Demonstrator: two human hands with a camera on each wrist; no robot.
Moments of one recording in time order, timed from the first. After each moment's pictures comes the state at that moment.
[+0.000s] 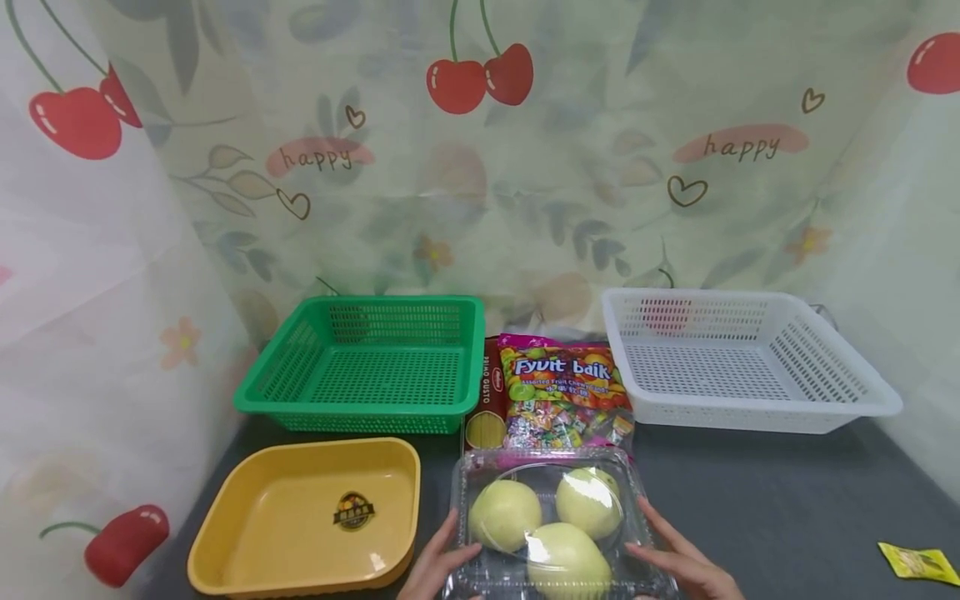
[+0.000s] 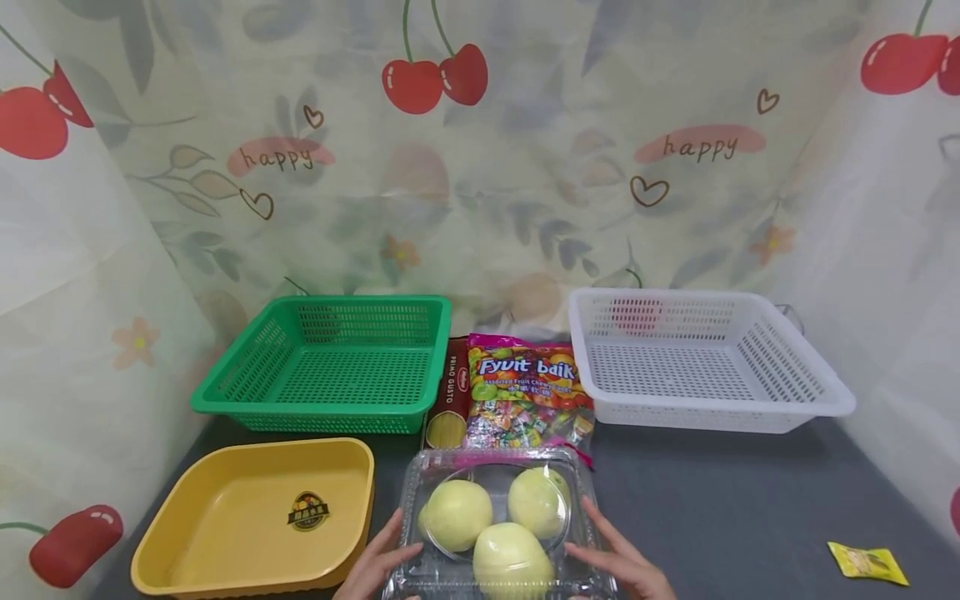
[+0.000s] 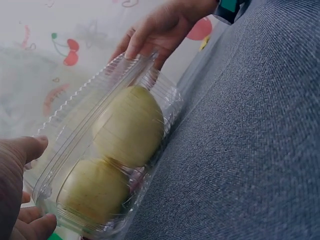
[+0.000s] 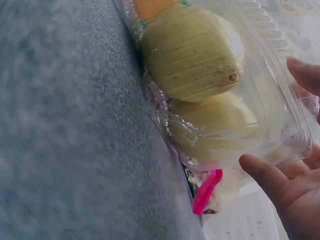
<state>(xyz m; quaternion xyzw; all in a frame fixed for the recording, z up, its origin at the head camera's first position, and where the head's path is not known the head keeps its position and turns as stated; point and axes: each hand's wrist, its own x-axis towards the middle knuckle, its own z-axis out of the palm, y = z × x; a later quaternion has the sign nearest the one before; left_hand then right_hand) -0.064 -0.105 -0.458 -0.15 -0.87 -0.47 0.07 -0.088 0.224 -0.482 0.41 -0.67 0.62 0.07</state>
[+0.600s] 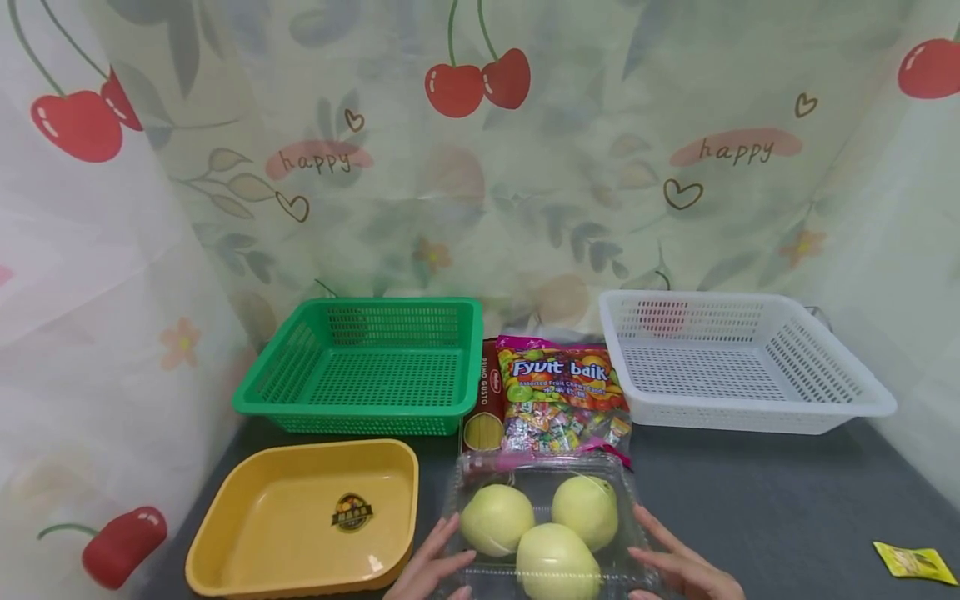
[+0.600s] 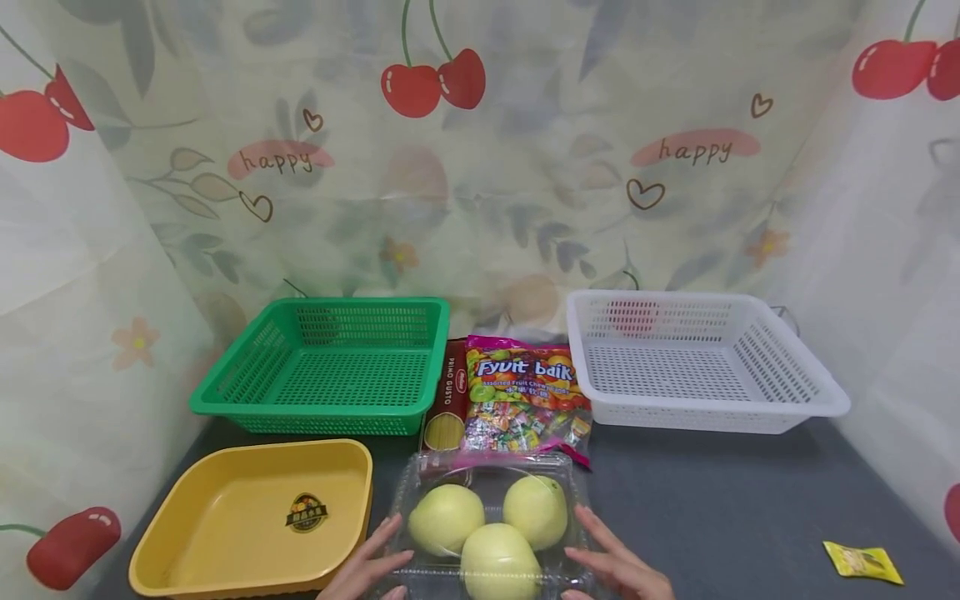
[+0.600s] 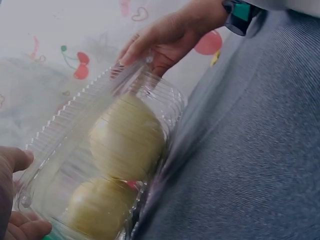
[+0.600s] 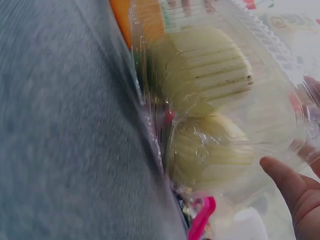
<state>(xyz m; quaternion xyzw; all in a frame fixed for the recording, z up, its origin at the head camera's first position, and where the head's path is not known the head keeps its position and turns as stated) -0.073 -0.111 -0.462 -0.30 -0.79 -0.46 0.27 -0.078 0.205 -0.476 0.41 -0.59 0.67 0.17</state>
